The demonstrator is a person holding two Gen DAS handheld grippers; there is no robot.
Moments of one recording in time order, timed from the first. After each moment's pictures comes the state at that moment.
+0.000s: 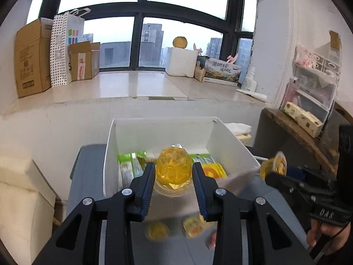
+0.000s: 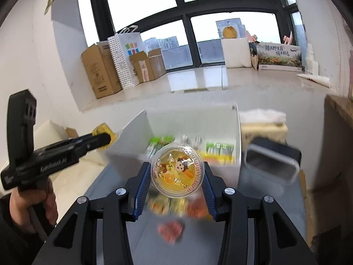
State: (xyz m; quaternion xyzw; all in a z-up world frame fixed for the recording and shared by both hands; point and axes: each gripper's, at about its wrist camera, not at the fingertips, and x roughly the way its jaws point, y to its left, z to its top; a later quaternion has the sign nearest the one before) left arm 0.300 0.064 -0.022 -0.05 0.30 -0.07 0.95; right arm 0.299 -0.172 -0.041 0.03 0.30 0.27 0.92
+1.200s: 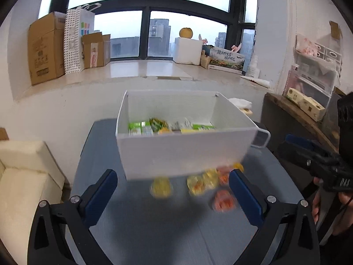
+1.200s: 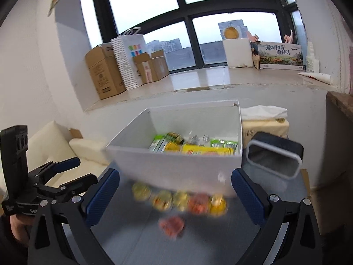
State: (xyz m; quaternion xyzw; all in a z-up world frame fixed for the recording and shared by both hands) left arm 0.200 0.054 -0.064 -0.05 0.31 -0.04 0.95; right arm 0.261 -0.184 -0.057 0.04 0.29 0.28 0.91
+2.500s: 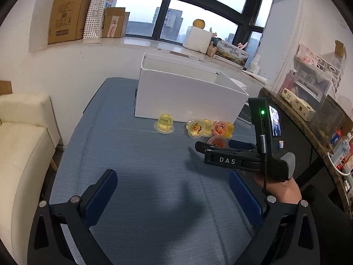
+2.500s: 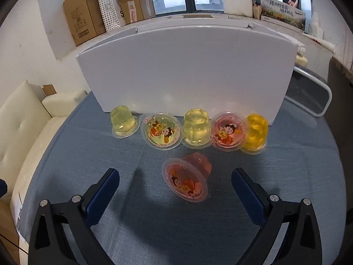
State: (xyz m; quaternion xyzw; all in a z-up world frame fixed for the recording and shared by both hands) left arm 0.107 0.076 -0.111 -0.13 0.34 -0.05 0.93; right arm 0.273 -0.105 -0.175 -0.03 0.42 0.21 0.88
